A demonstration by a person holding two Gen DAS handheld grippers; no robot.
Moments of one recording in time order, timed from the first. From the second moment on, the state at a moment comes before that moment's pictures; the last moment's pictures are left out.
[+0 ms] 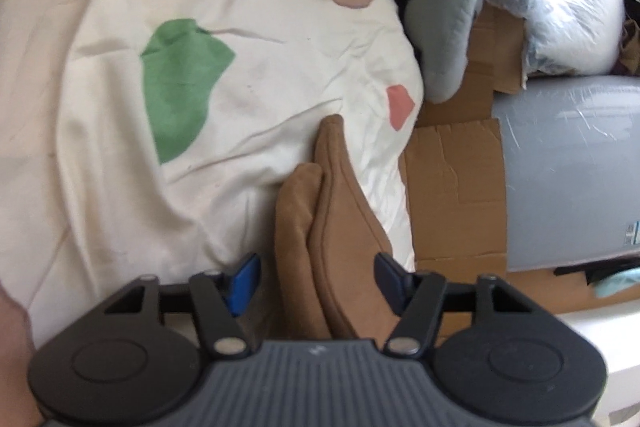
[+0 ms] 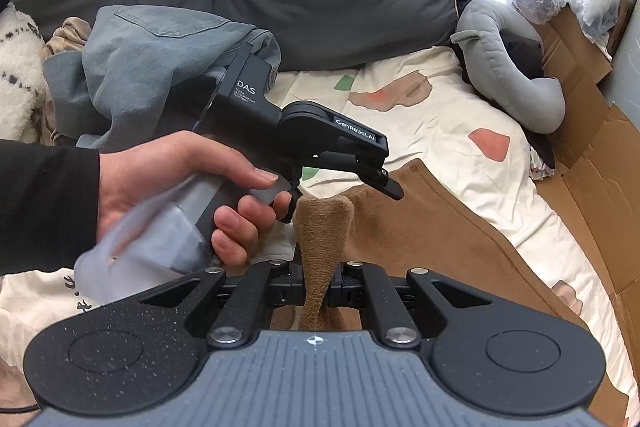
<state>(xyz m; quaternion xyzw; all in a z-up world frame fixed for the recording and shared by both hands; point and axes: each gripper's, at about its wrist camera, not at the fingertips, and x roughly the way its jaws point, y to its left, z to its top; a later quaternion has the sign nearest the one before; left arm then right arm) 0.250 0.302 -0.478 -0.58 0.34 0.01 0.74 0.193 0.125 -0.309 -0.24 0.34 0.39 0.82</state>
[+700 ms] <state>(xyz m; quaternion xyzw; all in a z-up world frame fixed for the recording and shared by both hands) 0.255 0.282 -0.430 -0.52 0.35 0.02 0.78 0.197 0.076 -0.294 -0.16 0.34 0.39 0.84</state>
